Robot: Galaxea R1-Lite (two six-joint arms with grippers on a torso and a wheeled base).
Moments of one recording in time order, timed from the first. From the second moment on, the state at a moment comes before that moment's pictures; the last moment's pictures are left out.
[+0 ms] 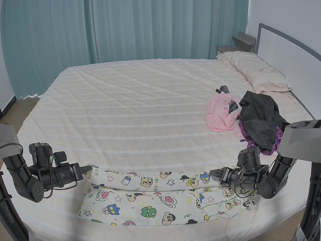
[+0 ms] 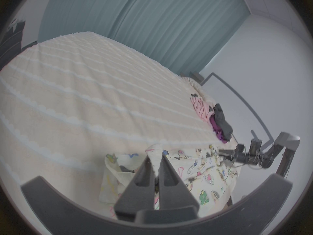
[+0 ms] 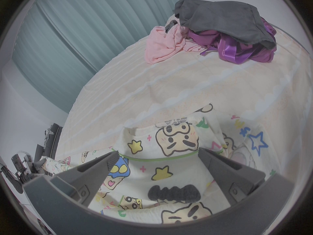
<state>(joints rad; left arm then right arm) 0.06 2.01 -0.32 -1.15 -0.52 -0.34 0.38 2.23 -0.55 -0.96 -0.06 0.65</state>
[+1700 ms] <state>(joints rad) 0.02 1.88 -0.24 -1.05 -0.49 -0.74 0.38 2.19 -0.51 -0.96 -0.06 0.65</state>
